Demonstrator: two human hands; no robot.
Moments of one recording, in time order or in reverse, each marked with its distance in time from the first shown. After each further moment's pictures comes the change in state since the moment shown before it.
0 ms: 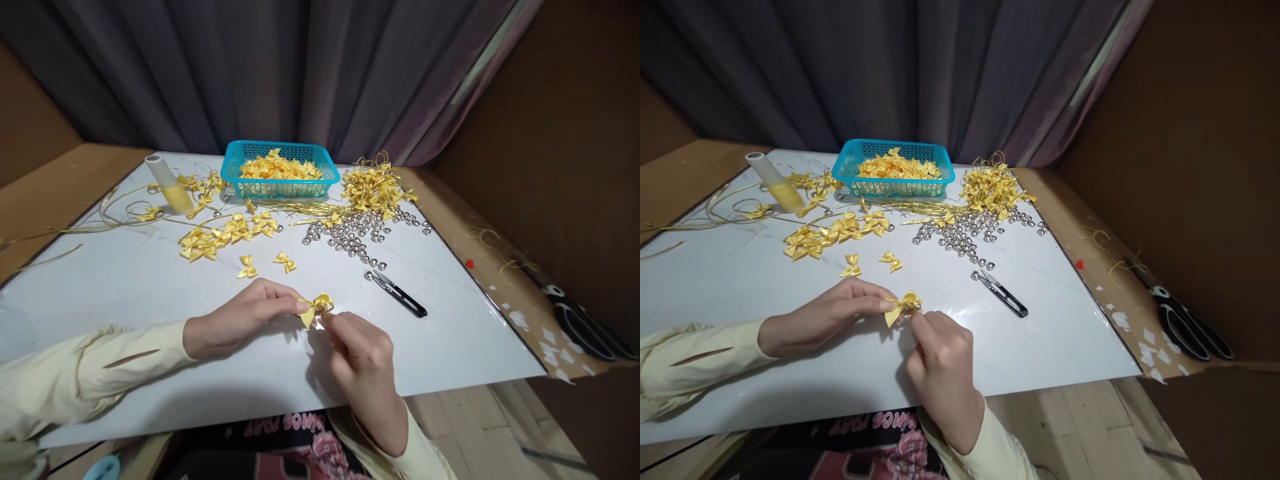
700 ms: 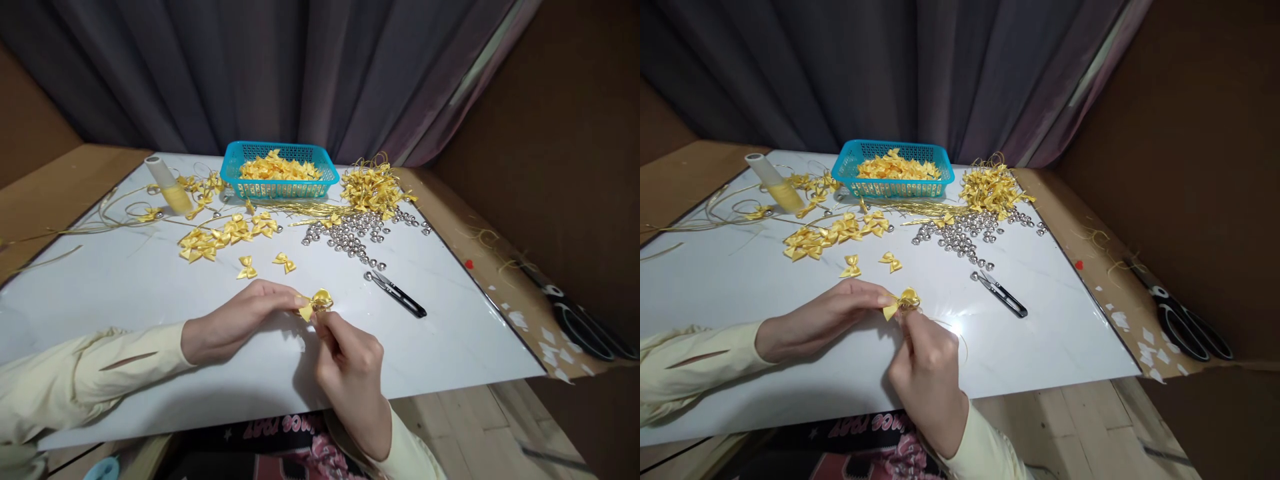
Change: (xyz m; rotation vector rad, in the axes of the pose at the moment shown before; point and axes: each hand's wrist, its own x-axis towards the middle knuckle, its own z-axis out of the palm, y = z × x) left_hand -0.002 0.001 0.004 -0.175 0.058 -0.017; right_hand 0.002 -0.015 0.012 0.118 0.130 0.090
